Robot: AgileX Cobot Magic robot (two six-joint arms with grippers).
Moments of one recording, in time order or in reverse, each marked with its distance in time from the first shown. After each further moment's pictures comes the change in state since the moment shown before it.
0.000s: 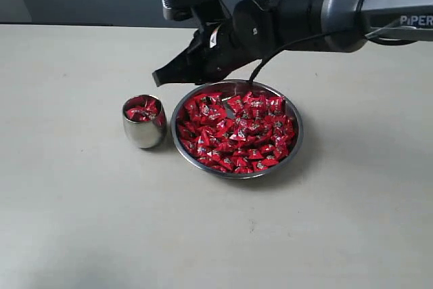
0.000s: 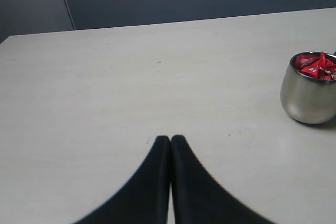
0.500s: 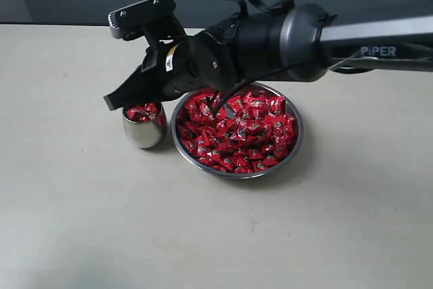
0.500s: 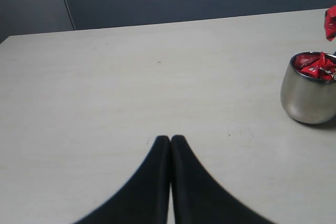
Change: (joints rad) left arm 0.000 0.000 0.000 0.000 0.000 0.000; right arm 0.136 0.031 0.000 0.000 -0.136 0.000
